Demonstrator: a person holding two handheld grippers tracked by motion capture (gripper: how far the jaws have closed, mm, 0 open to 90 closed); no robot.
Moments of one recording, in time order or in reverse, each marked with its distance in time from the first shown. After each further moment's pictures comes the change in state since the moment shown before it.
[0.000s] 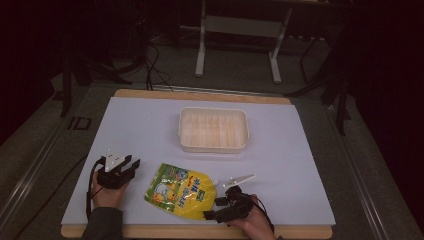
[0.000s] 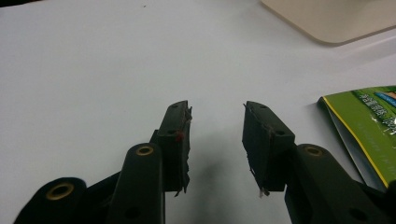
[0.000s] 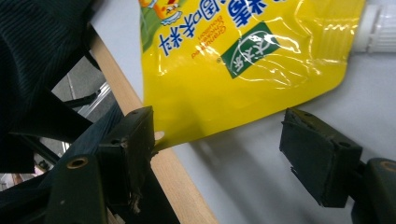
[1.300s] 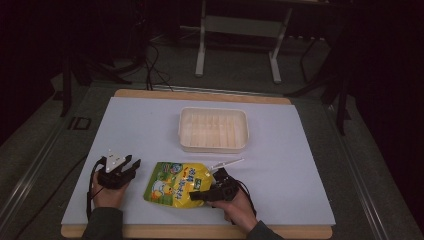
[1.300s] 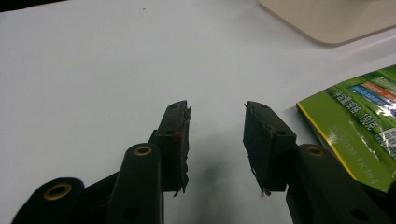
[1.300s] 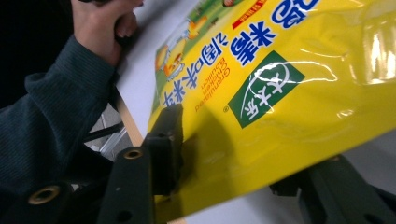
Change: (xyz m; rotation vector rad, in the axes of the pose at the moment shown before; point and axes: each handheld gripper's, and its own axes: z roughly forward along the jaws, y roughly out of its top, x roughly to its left) left arm -0.002 0.000 0.000 -0.009 0.005 0.009; right arm 0.001 0.052 0.023 -0.069 0.097 0.092
